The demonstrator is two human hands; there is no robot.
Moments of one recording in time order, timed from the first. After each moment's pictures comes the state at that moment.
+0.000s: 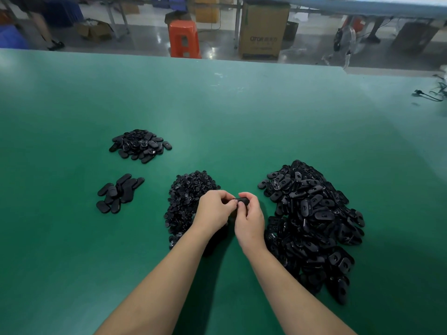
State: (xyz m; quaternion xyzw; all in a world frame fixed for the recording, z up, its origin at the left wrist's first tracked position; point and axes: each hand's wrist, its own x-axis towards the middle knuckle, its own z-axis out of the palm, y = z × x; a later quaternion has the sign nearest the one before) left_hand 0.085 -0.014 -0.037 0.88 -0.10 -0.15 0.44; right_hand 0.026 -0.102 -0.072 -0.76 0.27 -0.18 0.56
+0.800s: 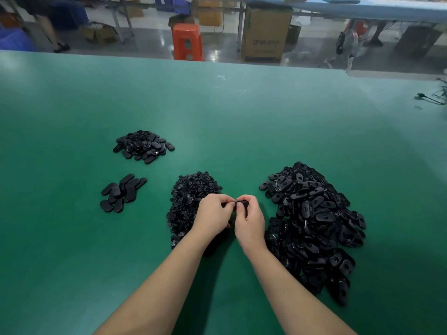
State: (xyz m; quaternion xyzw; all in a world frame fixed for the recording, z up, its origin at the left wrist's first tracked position) left_hand 0.078 -0.007 -0.038 0.87 -0.11 -0.15 0.45; right_hand 0.024 -0.103 -0.073 -0.78 0.25 -0.18 0.54
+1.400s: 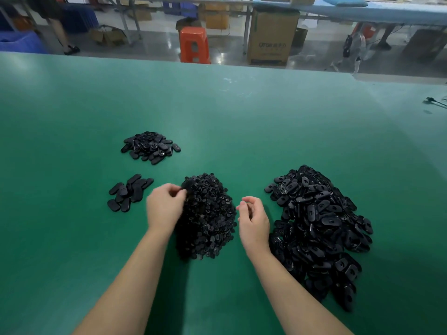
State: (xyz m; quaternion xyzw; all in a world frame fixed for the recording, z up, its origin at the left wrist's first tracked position) left_hand 0.116 0.081 -0.032 0.91 0.07 0.03 0.41; right_hand 0.024 -0.098 -0.073 -0.76 0.26 -0.17 0.57
